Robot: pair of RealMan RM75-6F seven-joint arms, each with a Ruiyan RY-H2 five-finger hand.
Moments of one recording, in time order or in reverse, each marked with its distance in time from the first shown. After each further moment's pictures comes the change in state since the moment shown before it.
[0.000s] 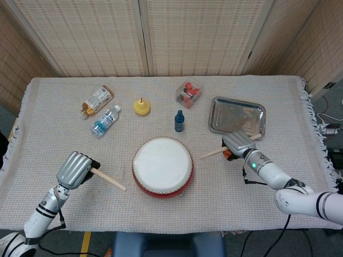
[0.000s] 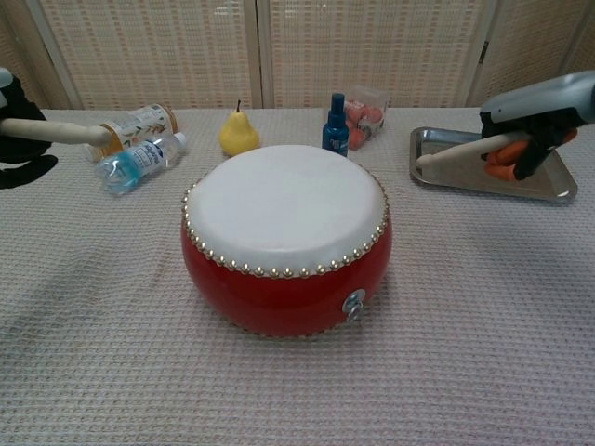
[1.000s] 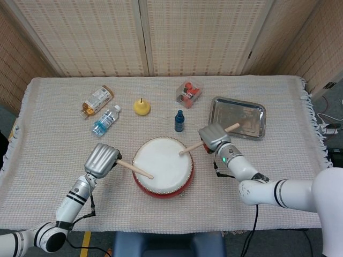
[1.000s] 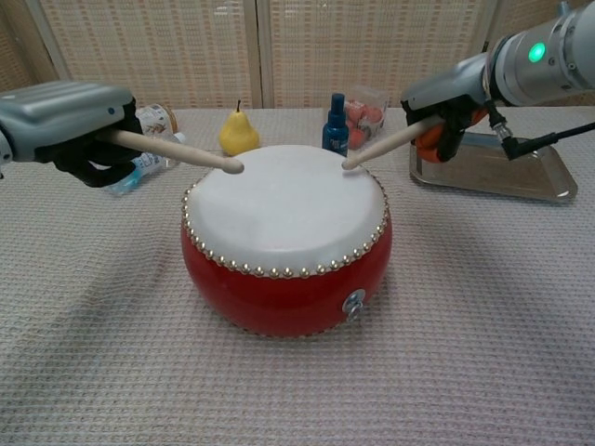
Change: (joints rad) left arm -0.161 -0.111 -0.104 -0.146 -0.403 -0.206 0.539; right arm 0.319 -0.122 -0.098 -0.033 0.433 0.157 -0.330
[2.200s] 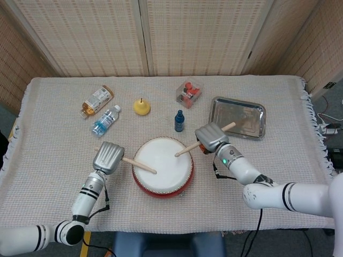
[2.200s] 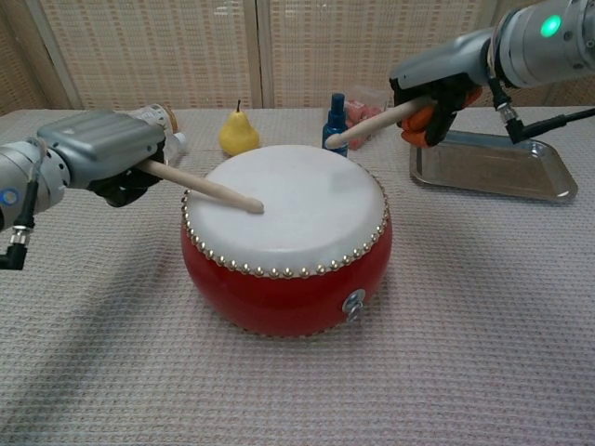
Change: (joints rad) left arm -0.098 -0.130 0.018 0.081 -0.240 0.086 0.296; right arm -0.063 0.020 0.055 -0.030 -0.103 -0.008 -0.008
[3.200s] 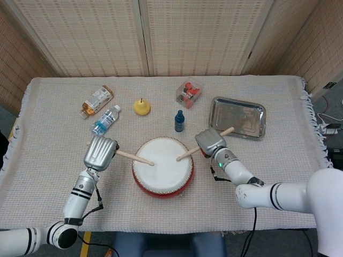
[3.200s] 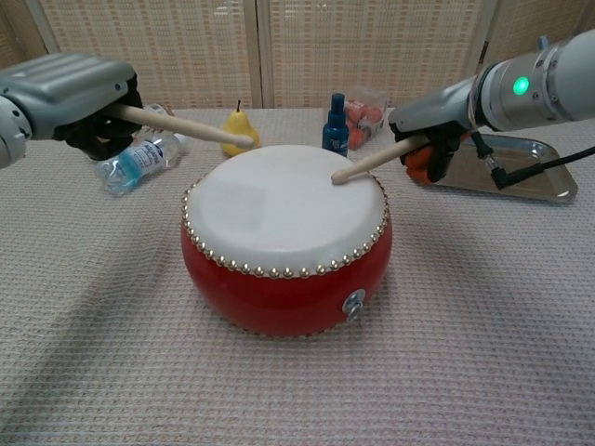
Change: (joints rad) left arm 0.029 0.065 -0.014 -0.081 0.095 0.098 -0.120; right arm 0.017 -0.092 -0.023 0.056 0.082 0.035 -0.103
